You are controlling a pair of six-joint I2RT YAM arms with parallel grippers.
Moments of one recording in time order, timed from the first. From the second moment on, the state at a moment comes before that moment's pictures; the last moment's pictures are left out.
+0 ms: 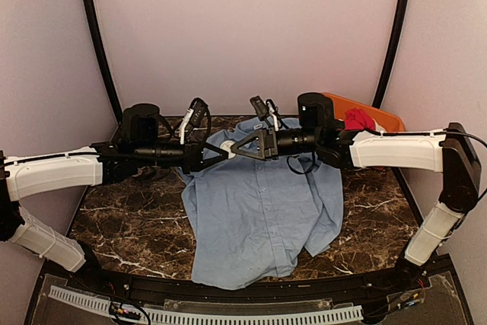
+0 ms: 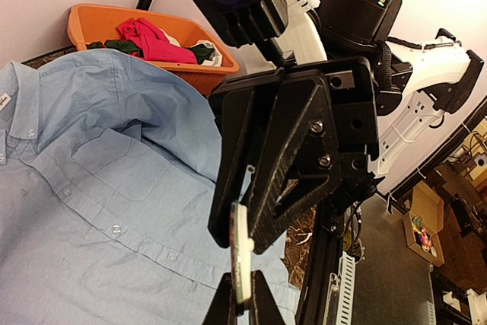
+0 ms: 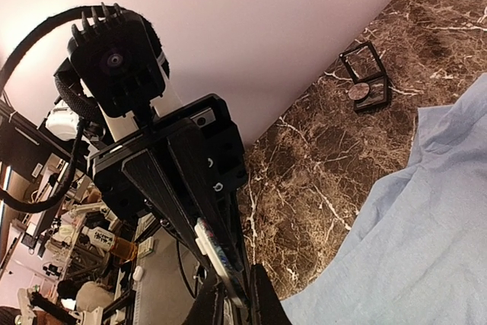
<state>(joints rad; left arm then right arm) -0.73 1.32 0.90 0.13 0.58 -0.35 0.81 1.65 1.15 0.29 -0.77 0.69</state>
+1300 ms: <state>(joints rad) -0.74 1.43 0.86 0.55 0.97 -0.66 0.74 1.36 0.92 0.26 -0.84 -0.05</state>
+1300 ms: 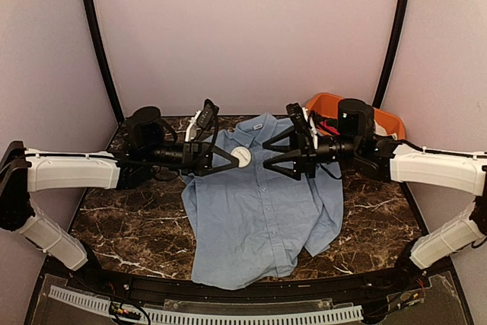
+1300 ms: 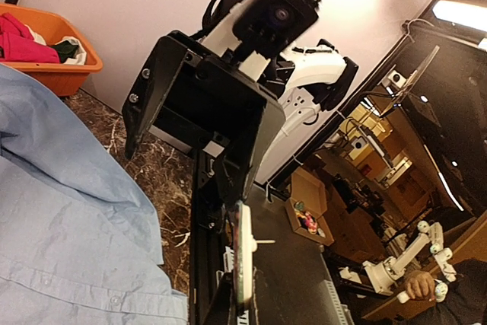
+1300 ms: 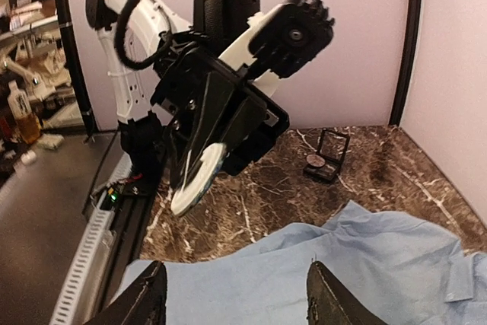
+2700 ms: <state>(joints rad) -0.77 1.72 0.86 1.22 1.08 -1.24 0.88 1.07 0.76 0.36 -0.64 -0.47</state>
